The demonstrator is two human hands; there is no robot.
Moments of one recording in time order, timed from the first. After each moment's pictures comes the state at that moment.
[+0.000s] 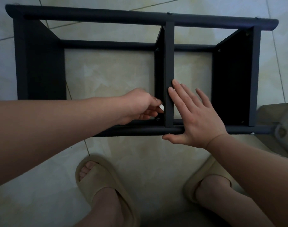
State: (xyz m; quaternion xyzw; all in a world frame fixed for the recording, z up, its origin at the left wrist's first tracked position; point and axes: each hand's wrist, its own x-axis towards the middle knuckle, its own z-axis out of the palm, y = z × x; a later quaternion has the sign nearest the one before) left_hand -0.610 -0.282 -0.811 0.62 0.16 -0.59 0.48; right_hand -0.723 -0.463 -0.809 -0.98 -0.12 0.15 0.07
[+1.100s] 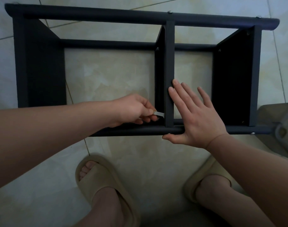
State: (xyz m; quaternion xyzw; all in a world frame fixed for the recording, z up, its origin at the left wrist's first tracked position) left_hand -0.613 -0.260 -0.811 0.66 0.03 -0.62 0.43; right_hand -0.723 -0.463 -0.810 -0.98 -0.12 0.13 0.06
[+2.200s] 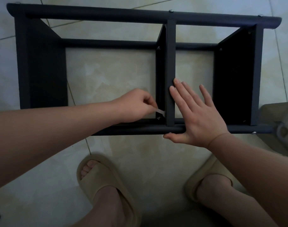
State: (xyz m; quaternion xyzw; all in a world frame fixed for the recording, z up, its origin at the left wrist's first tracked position) left_hand -0.611 -0.264 -0.812 0.77 -0.08 -0.51 0.38; right_hand -0.724 -0.464 -0.810 -0.98 -0.13 0.13 0.05
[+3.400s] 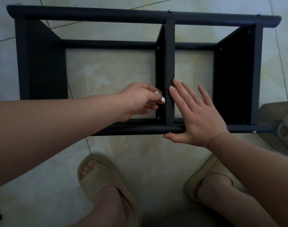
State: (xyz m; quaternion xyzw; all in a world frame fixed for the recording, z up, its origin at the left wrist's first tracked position) left_hand -0.604 -0.279 -0.810 0.64 0.15 -0.55 0.52; right_hand -0.723 -0.464 -0.811 -0.98 -0.13 0.14 0.06
